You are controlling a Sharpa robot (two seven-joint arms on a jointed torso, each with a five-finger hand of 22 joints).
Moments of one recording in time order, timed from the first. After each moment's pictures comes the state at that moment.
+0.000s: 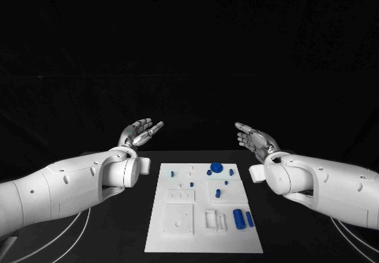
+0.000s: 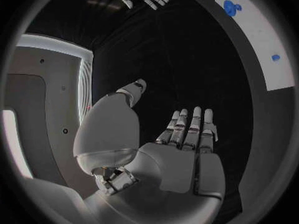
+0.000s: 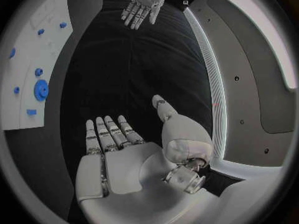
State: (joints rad) left arm 1.29 -0.69 -0.18 1.28 0.02 -0.64 0.40; left_hand 1.11 -0.29 0.47 0.20 0.07 0.23 0.09 0.33 0.38 0.47 0.07 0.05 0.06 0.33 0.17 0.29 0.44 0.01 0.12 0.16 0.44 1.30; right arm 1.25 -0.77 -0.15 1.36 -0.01 -0.49 0.32; right_hand 0.61 0.09 0.29 -0.19 0.25 0.22 0.14 0.18 0.27 0.32 0.22 0.04 0.04 0.23 0.22 0.09 0.24 0.01 0.09 0.20 0.04 0.77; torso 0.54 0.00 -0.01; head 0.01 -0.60
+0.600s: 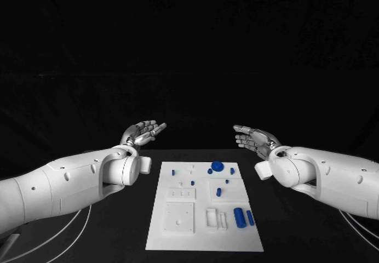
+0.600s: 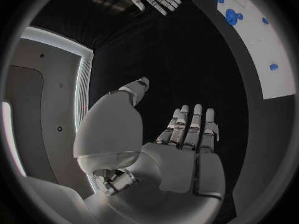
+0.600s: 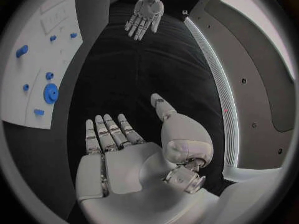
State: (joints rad) left arm 1.29 -0.69 -0.18 1.27 0.03 -0.57 0.37; left_hand 1.14 -0.27 0.47 0.20 0.07 0.26 0.12 0.36 0.41 0.55 0.11 0.08 0.07 0.37 0.18 0.32 0.49 0.01 0.13 0.18 0.47 1.31; right arm 1.28 -0.75 -0.17 1.26 -0.07 -0.30 0.21; right_hand 0.66 0.09 0.31 -0.22 0.26 0.24 0.14 0.22 0.30 0.38 0.23 0.05 0.05 0.27 0.23 0.12 0.27 0.01 0.10 0.21 0.04 0.79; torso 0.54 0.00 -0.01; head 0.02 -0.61
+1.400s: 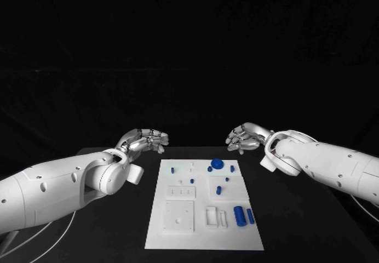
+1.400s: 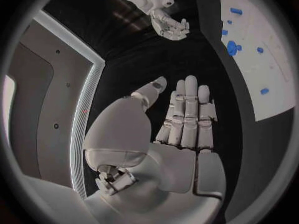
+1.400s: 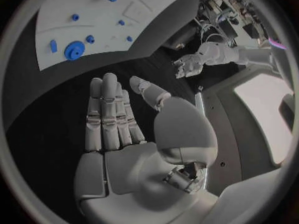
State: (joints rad) left arm 1.30 -0.80 -0.18 1.38 -0.10 -0.27 0.35; left_hand 1.15 -0.06 0.46 -0.22 0.14 0.75 0.18 0.47 0.42 1.14 0.10 0.27 0.15 1.08 0.02 0.64 0.59 0.12 0.78 0.01 0.67 1.24; right arm 1.31 -0.67 -0.14 1.08 -0.98 -0.20 0.19; right_hand 1.12 -0.10 0.58 -0.29 0.26 0.83 0.17 0.44 0.42 1.11 0.09 0.26 0.14 1.29 -0.02 0.71 0.71 0.25 1.13 0.08 0.42 1.31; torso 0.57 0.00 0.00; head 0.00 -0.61
